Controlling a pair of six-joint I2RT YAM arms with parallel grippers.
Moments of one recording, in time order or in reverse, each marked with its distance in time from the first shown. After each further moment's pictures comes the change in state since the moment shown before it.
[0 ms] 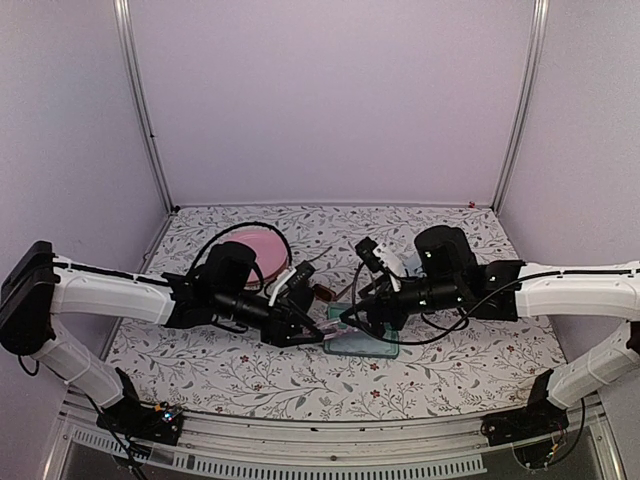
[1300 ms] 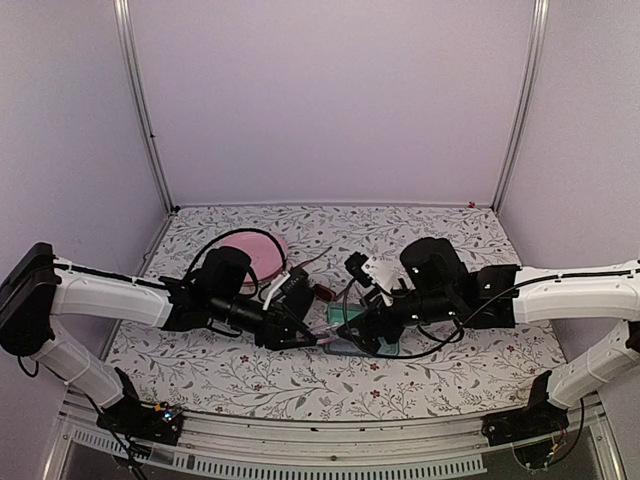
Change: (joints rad) left arm 0.027 -0.008 -0.049 0.003 0.012 -0.003; right arm 0.106 0.027 0.039 -0.109 0.187 -0.041
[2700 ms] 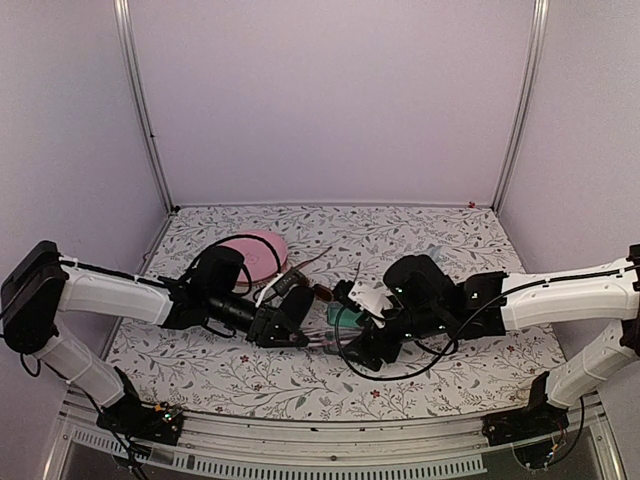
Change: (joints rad) left arm 0.072 0.024 -0.034 0.044 0.201 -0.103; right arm 0.066 0.065 0.016 -0.080 0.024 -0.095
